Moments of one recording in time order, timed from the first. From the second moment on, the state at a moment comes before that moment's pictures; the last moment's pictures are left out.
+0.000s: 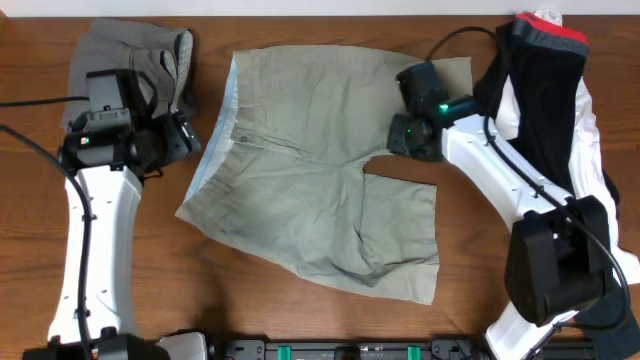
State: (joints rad) left arm 0.14 1.44 1.29 -0.93 0.00 -0.33; right arm 0.34 1.85 1.35 -0.73 0.03 0.61
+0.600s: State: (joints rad) left arm 0.14 1.52 1.29 -0.91 0.00 -0.33; right arm 0.33 1.97 1.13 -0.23 0.06 0.57
